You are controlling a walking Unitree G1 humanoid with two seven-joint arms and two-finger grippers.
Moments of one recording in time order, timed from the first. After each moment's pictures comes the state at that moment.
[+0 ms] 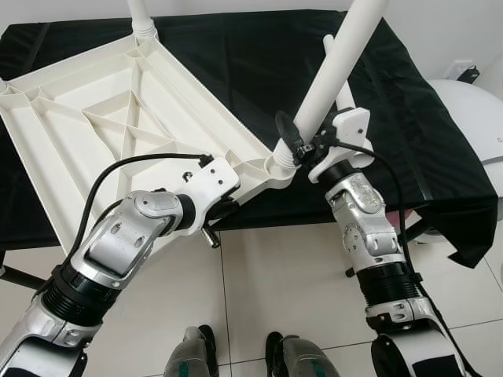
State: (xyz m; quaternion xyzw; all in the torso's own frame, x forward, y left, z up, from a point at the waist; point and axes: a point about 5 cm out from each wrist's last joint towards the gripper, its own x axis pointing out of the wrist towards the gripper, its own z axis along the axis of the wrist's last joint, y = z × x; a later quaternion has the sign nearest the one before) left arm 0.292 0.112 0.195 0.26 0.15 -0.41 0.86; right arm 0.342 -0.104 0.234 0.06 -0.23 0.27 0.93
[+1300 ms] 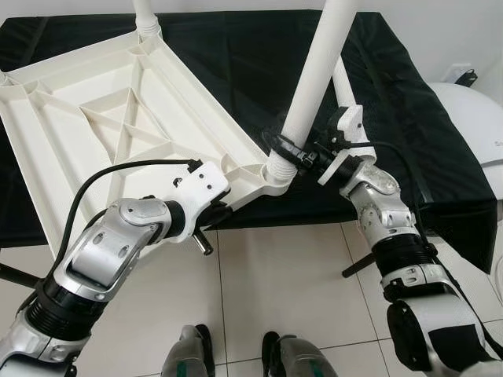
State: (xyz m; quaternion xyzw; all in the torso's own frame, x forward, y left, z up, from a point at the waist) left arm 0.279 0.119 0.196 0.24 0.16 -0.42 0.86; right arm 0.358 -0.109 0.220 0.01 -0.18 0.47 0.86
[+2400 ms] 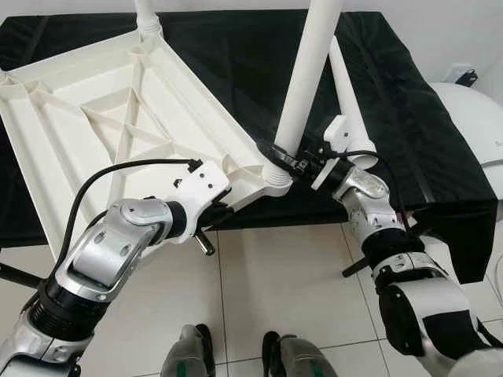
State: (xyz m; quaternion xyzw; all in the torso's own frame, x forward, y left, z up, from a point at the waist) left arm 0.278 0.119 0.198 0.23 0.17 -0.42 0.86; right arm 0.369 -0.106 0.207 -0.02 -0.19 0.46 0.87
